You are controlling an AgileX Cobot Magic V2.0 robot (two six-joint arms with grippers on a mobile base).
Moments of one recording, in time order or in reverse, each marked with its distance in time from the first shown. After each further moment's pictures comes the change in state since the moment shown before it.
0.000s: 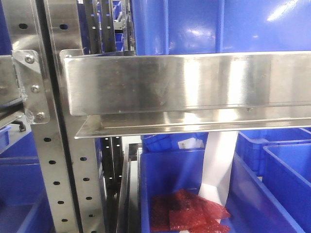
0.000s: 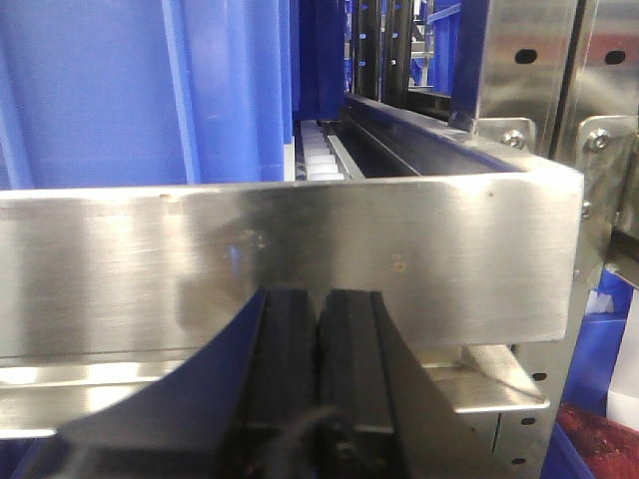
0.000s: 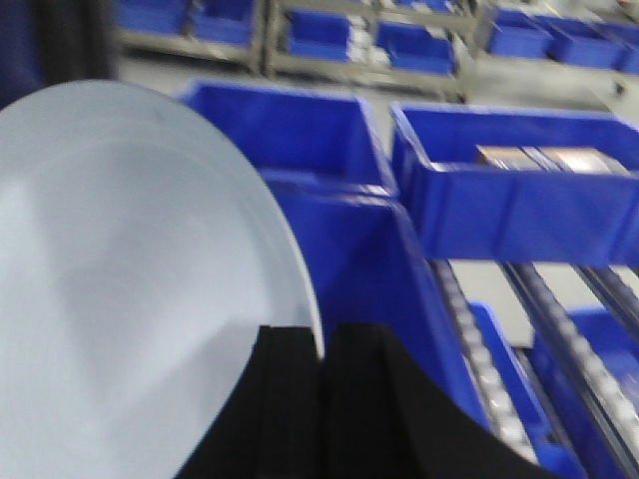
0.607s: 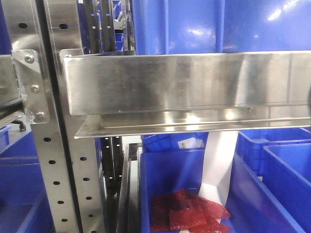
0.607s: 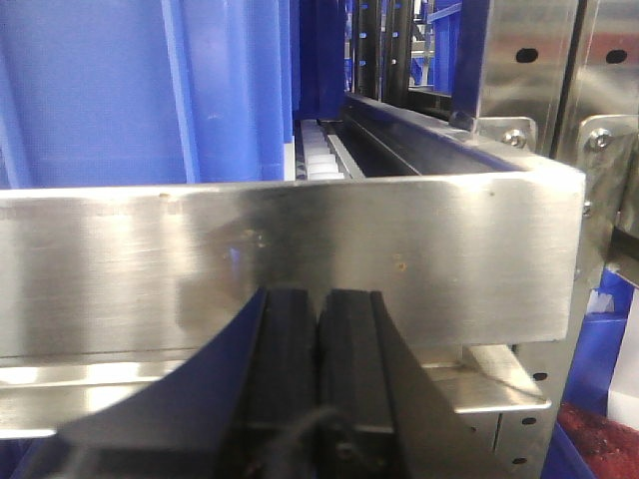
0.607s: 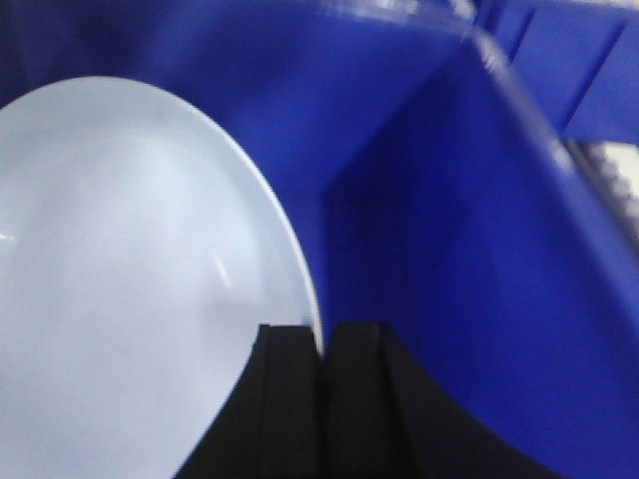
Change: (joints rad) left arm 0.000 0.000 0.000 0.000 0.000 0.000; right arm -0.022 0.325 0.000 -0.006 -0.064 -0.002
